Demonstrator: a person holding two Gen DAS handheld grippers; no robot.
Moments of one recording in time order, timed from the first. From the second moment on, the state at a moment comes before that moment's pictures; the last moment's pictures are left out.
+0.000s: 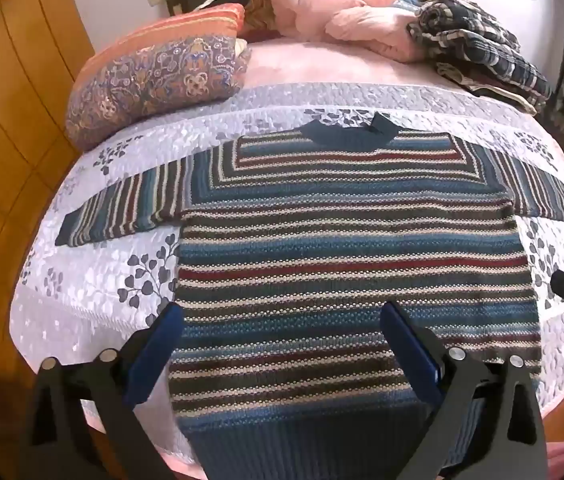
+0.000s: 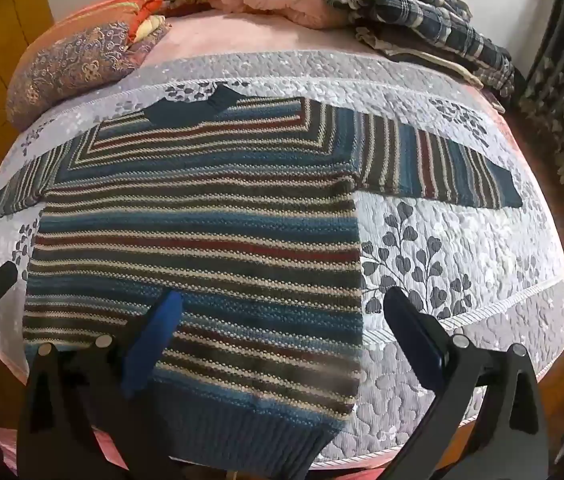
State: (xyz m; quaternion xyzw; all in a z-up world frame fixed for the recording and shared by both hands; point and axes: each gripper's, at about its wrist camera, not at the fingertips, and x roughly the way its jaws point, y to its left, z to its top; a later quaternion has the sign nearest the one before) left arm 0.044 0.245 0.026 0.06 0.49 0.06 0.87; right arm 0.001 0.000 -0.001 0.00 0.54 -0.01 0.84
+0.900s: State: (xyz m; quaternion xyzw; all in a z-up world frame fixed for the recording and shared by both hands) left arm 0.042 0.248 0.029 0.06 0.48 0.06 0.87; right arm -0.002 0.001 0.006 0.00 0.52 -0.01 0.86
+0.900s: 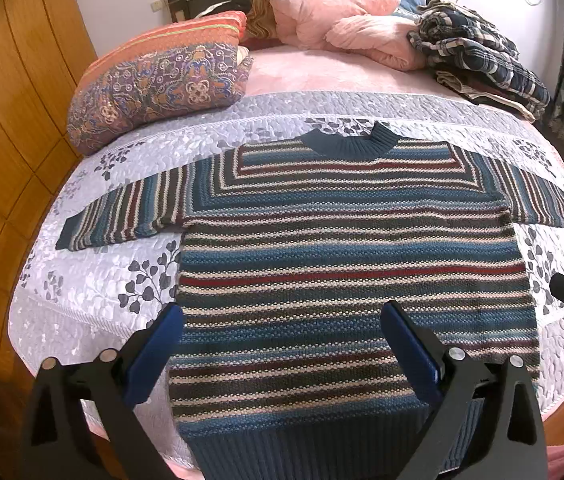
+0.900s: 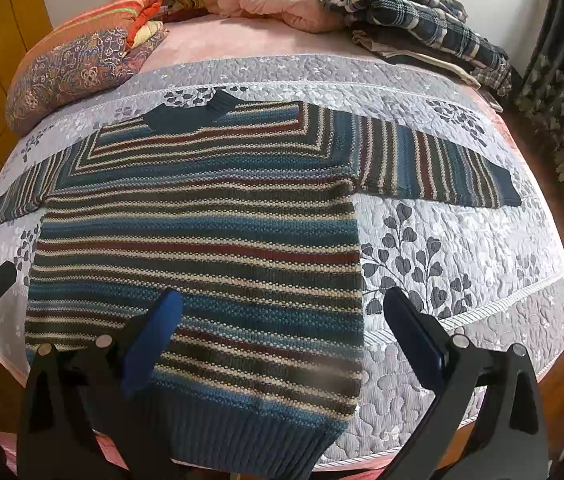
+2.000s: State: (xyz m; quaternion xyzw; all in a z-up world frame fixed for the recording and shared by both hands) left arm 0.042 0.254 0.032 0.06 0.48 0.06 0.88; right arm 0.000 0.003 0.010 0.00 0.51 -0.01 0.86
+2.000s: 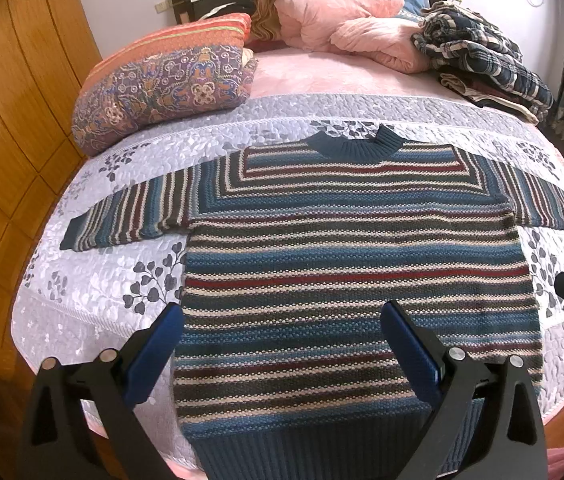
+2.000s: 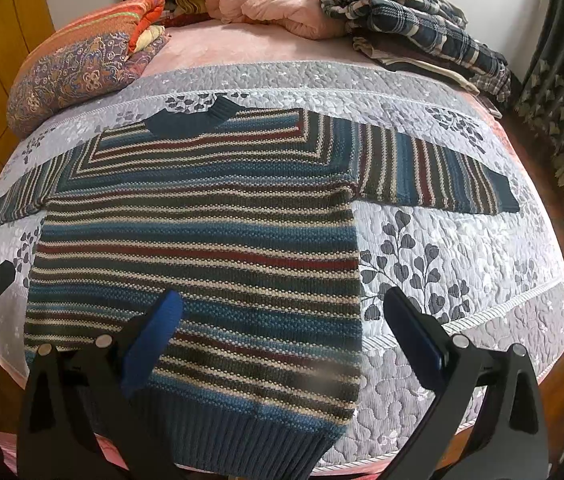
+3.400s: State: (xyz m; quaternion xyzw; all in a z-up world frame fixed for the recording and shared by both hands) left arm 0.045 0.252 0.034 0.06 0.47 0.07 0.88; right arm 0.004 -0.005 0.015 0.01 0.50 -0.01 0.87
